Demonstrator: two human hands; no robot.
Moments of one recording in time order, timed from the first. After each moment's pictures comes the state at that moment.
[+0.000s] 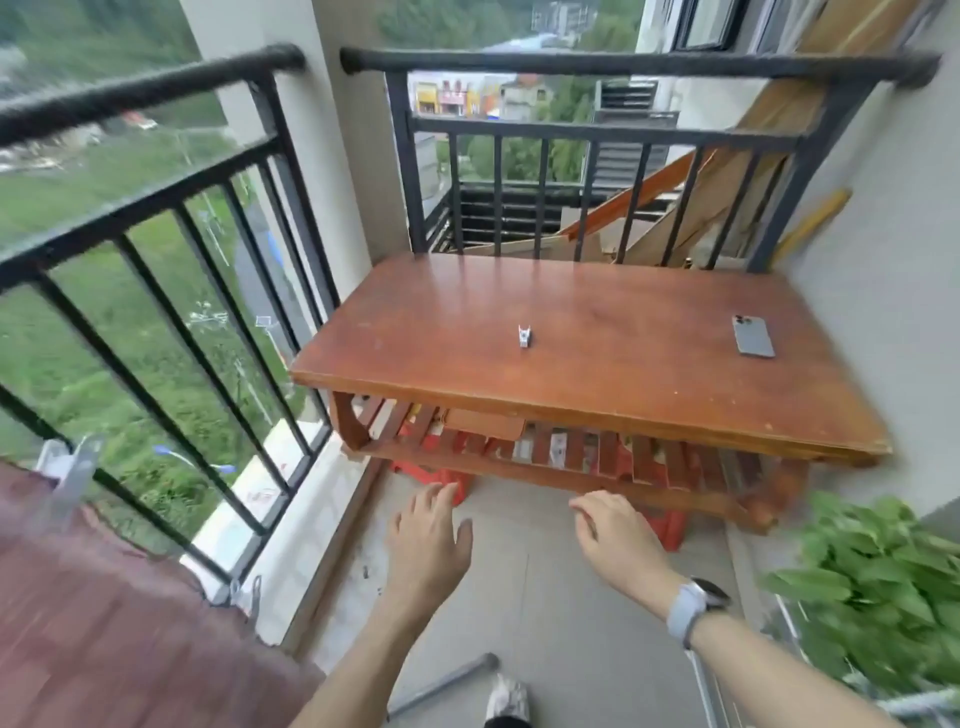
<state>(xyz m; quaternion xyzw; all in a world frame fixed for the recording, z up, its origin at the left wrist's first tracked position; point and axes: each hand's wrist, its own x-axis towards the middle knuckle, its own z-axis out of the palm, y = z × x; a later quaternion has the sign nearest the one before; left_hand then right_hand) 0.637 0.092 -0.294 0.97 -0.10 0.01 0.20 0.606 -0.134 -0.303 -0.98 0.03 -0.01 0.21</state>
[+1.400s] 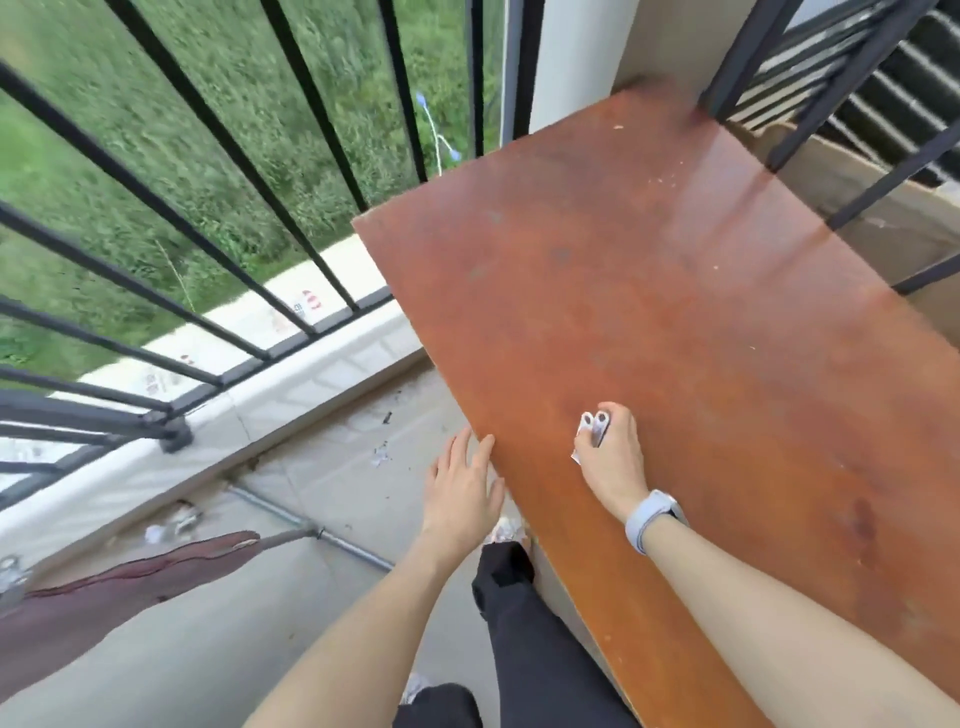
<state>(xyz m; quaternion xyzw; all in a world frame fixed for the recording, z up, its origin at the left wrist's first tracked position) 0.985 -0.022 -0.424 0.91 0.28 -0.16 0.26 1.118 -0.145 -0.404 -0.91 -0.05 0.26 0.33</state>
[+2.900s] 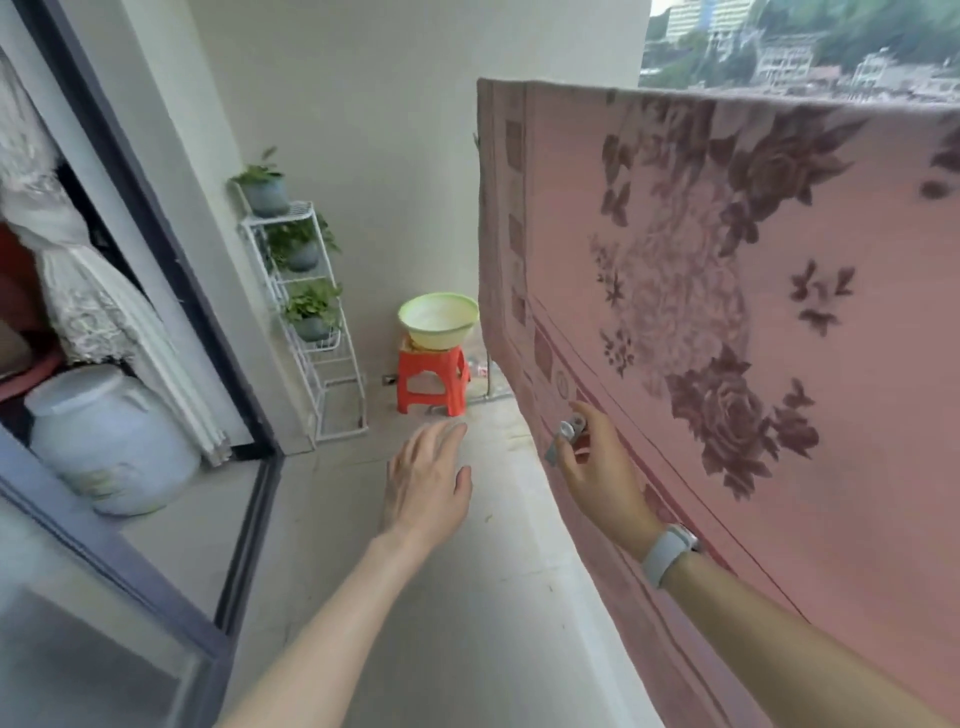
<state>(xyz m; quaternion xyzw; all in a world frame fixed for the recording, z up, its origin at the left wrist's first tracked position) -0.255 0.230 -0.188 0.37 0.89 0.24 -0.09 -0.140 0.389 -0.167 -0.20 -0.84 0.40 0.31</state>
